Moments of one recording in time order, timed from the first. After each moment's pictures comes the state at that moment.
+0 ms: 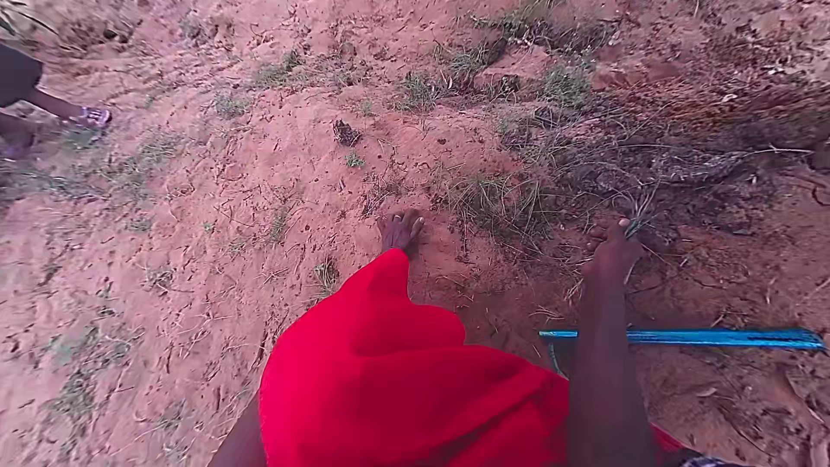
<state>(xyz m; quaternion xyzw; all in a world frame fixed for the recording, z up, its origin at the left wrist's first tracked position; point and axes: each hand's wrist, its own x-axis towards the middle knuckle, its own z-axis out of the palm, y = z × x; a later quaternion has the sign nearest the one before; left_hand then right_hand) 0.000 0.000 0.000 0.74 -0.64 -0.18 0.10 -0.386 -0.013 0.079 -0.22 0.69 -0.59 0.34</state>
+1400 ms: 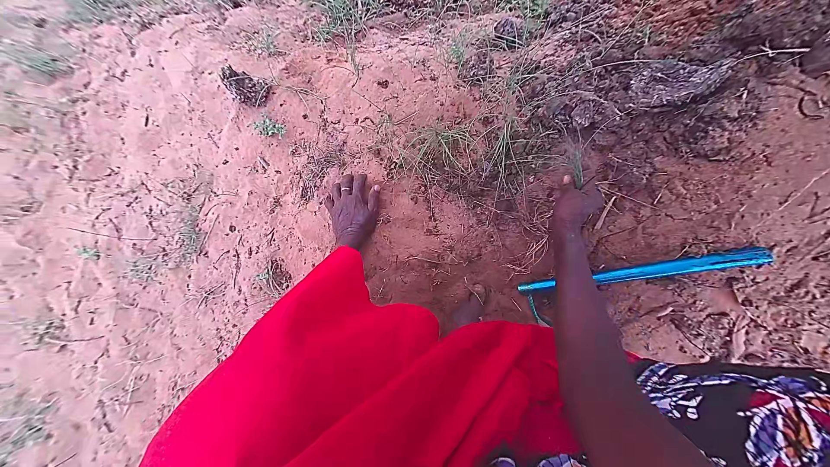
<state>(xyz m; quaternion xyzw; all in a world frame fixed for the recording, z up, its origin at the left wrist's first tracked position) -0.001 -0.018 -0.008 0.77 -0.62 -0.15 0.08 -0.409 -0.026 0.012 -0.33 0.84 -0.39 0.19</state>
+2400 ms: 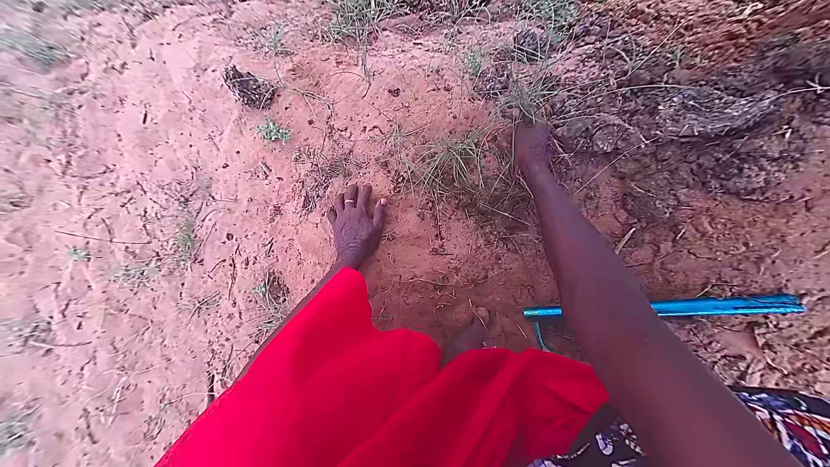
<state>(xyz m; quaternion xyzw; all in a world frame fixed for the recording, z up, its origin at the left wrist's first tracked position) -0.001 -0.018 -0.008 0.77 -0.61 -0.15 0.06 -0.333 -0.199 0.007 -0.54 0.72 -0.32 0.28</state>
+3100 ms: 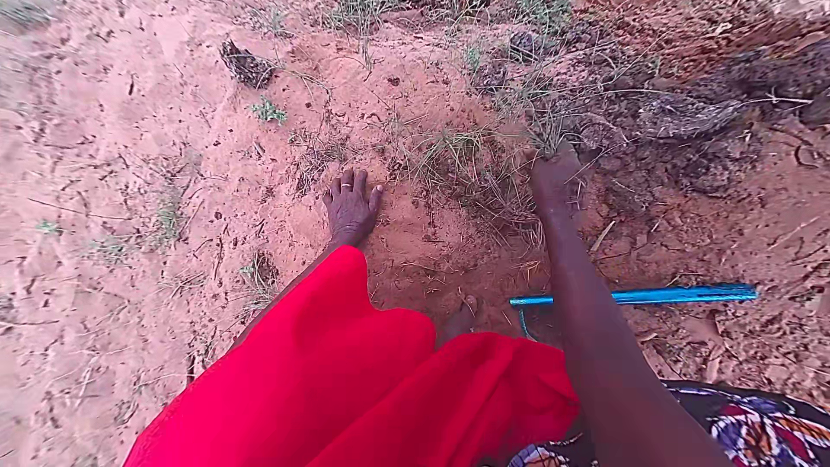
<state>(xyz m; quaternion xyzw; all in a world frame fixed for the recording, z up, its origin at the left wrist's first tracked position) -0.003 -0.020 -0.008 0.77 -0.61 -0.16 0.07 -0.363 -0.104 0.047 -0.51 0.80 -0.28 0.15</state>
